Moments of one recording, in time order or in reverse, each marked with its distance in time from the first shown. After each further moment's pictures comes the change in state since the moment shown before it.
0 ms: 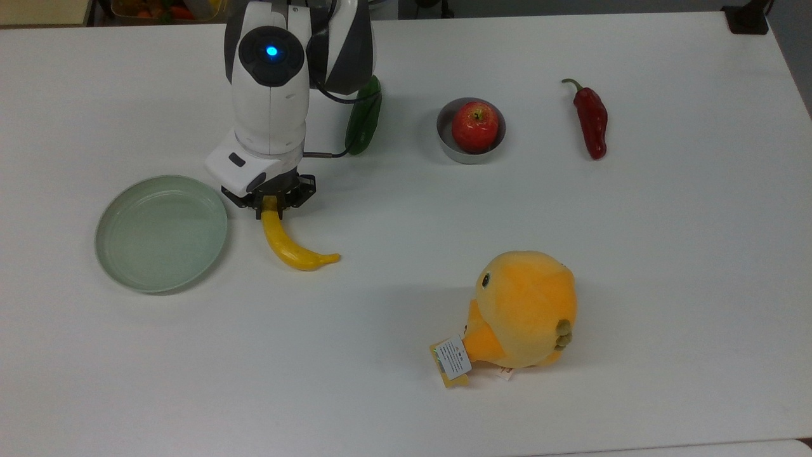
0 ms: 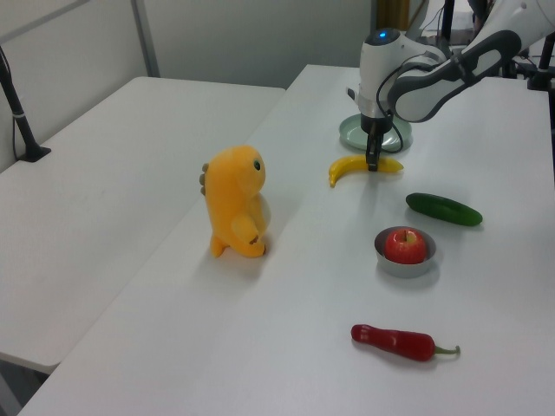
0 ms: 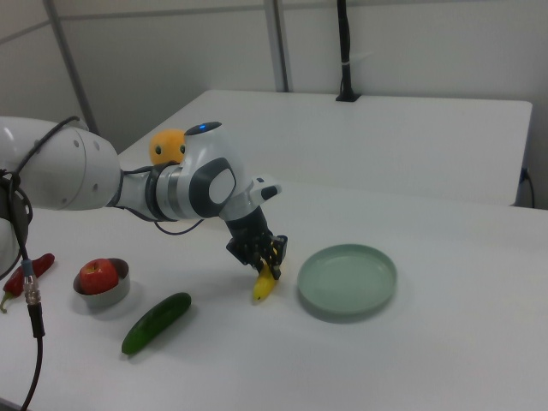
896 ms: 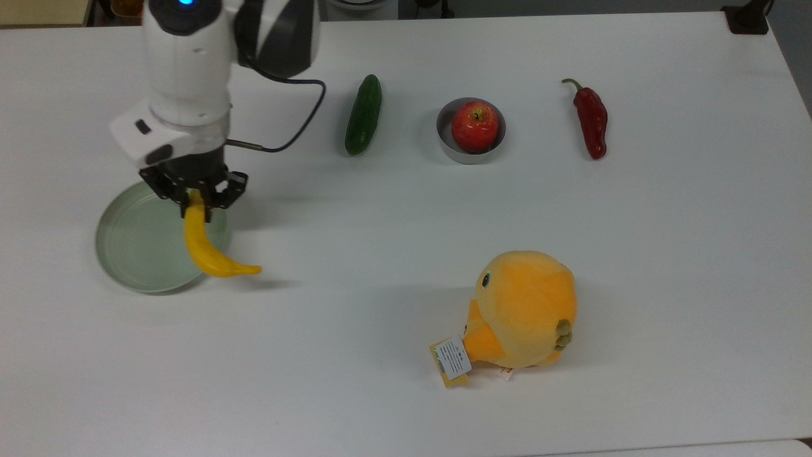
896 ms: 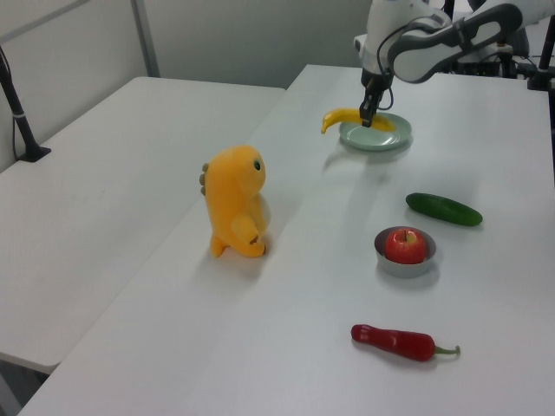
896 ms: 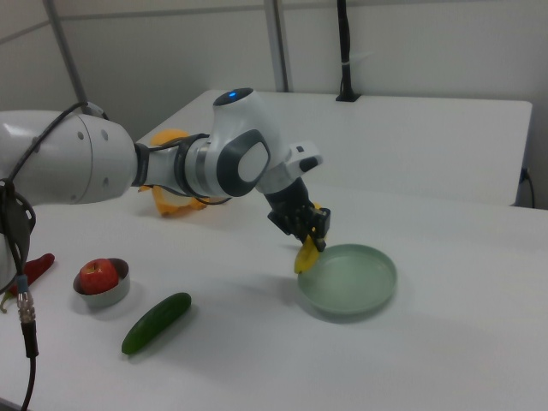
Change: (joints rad) arm -0.119 -0.011 0.002 0.136 0.012 0.002 0.042
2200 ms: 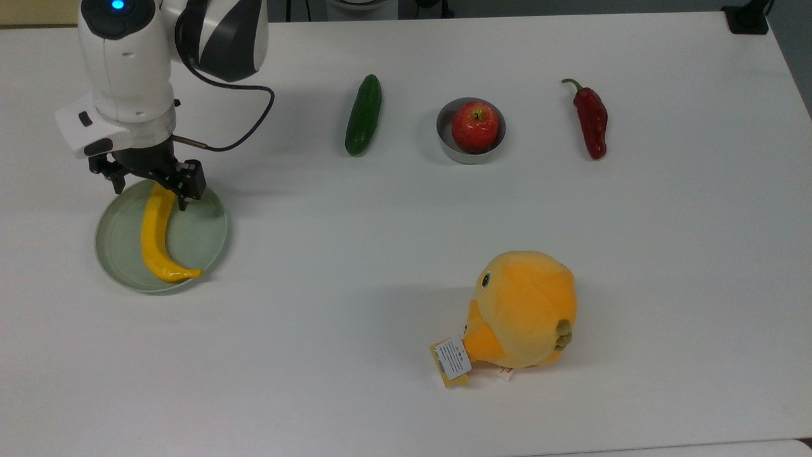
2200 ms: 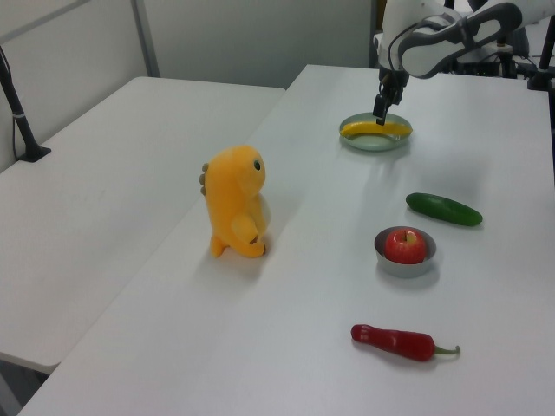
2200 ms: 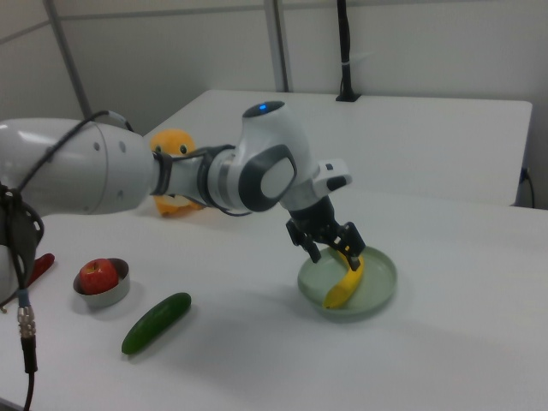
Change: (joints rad) arm -0.082 0.021 -0.020 0.000 0.010 -0.011 0.002
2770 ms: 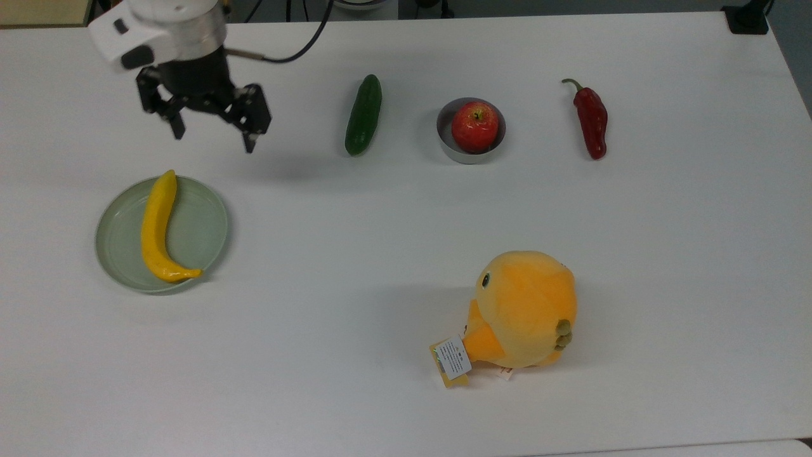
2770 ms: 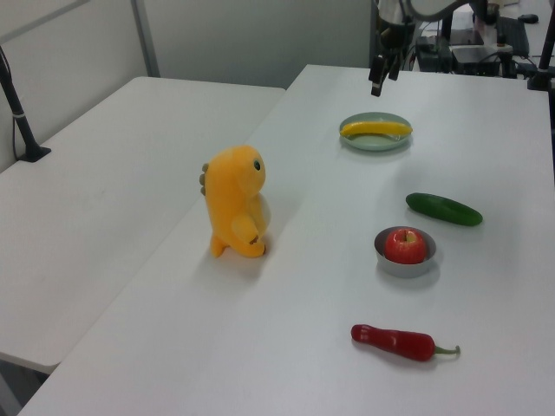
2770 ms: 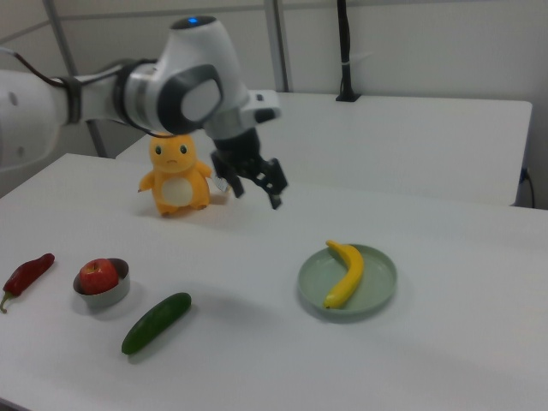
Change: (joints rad) arm 0.132 -0.247 0.007 -0.011 0.204 -0.260 0.018
